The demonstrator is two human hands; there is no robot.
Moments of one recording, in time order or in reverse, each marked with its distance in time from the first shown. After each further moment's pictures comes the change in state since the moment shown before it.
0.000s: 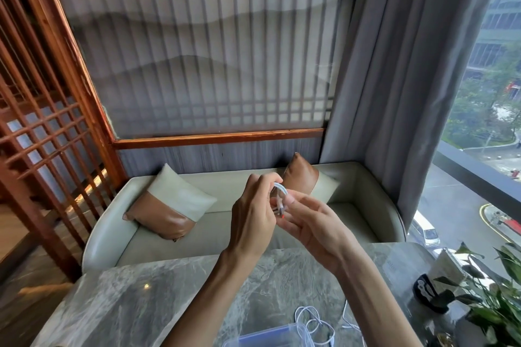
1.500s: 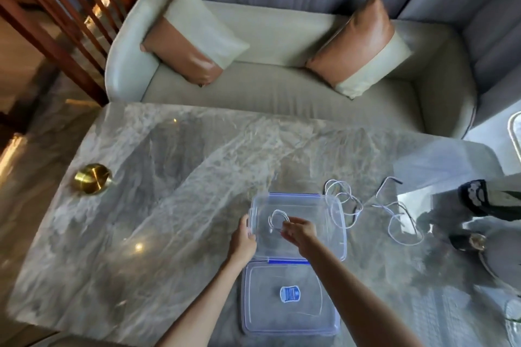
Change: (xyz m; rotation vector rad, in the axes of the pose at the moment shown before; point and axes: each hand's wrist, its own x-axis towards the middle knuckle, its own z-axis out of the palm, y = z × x) left_hand -0.368 -0.206 0.055 -0.011 -0.597 -1.506; right_hand 0.001 0.398 -0.155 -0.376 0.665 0.871
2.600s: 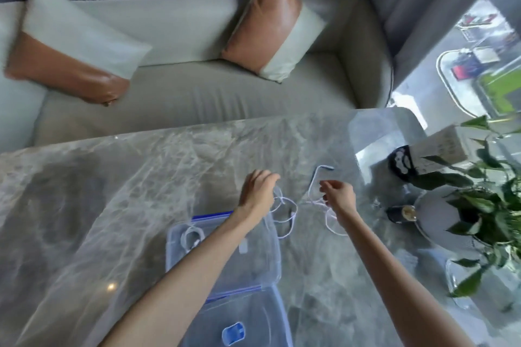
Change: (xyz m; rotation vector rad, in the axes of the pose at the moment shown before) left_hand 0.072 0.227 0.147 0.745 -0.075 0.859; right_hand 0.069 -0.118 -0.241 -0.209 0.483 -0.263
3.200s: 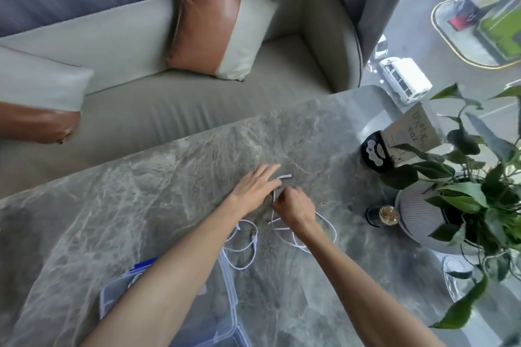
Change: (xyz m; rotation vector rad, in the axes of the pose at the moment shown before) left_hand 0.127 0.061 0.075 0.418 -0.274 0.463; right_hand 0.068 0.024 0.007 -0.579 -0.180 -0.197
